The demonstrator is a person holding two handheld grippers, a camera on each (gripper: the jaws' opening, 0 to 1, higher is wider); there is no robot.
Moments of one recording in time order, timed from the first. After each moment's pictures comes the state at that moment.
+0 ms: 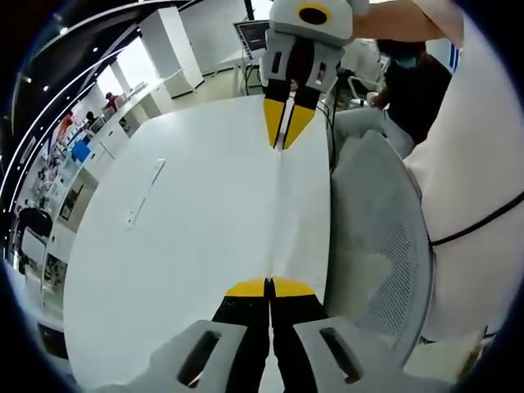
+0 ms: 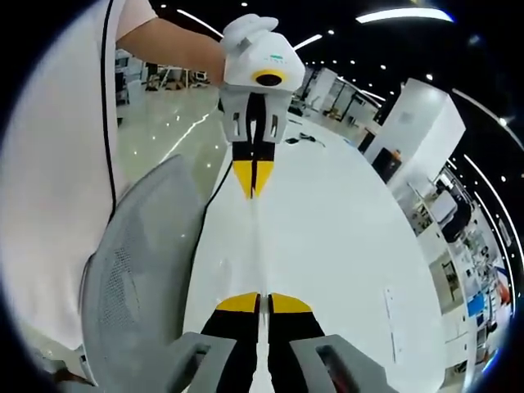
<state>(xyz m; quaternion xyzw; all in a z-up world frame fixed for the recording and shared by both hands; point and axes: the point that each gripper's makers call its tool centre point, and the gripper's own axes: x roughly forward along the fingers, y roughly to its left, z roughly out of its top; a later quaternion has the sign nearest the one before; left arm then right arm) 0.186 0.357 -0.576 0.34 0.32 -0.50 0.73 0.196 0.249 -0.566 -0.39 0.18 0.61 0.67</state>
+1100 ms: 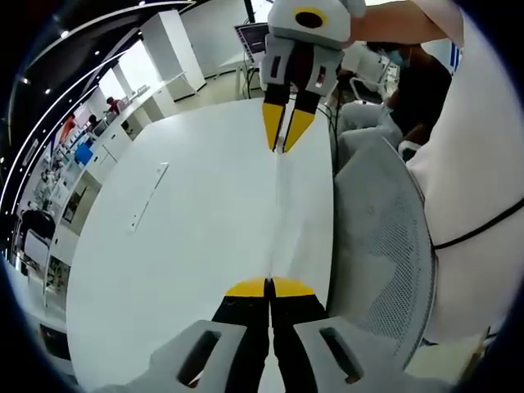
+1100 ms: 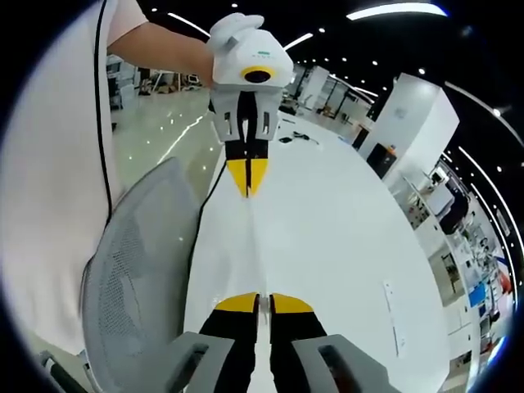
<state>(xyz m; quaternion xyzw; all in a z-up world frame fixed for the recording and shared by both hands) 0.190 0.354 -0.573 0.34 0.32 -0.50 0.73 0.200 0.246 -0.565 -0.38 0.19 0.60 0.68</state>
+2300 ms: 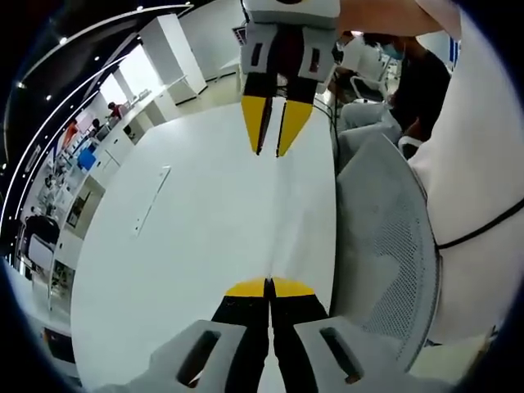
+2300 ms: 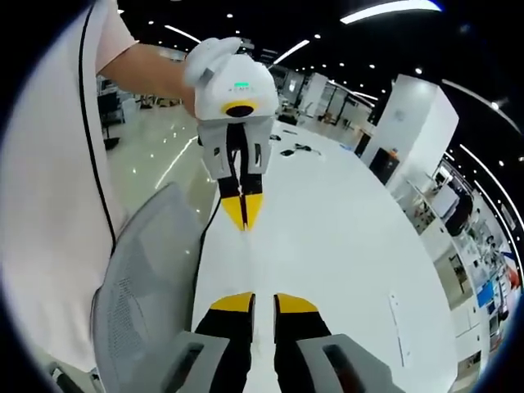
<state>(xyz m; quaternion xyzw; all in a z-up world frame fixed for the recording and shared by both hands) 0.189 0.351 -0.575 0.35 0.30 -0.50 0.74 0.197 0.275 -0.539 -0.35 0.18 0.62 0.68</state>
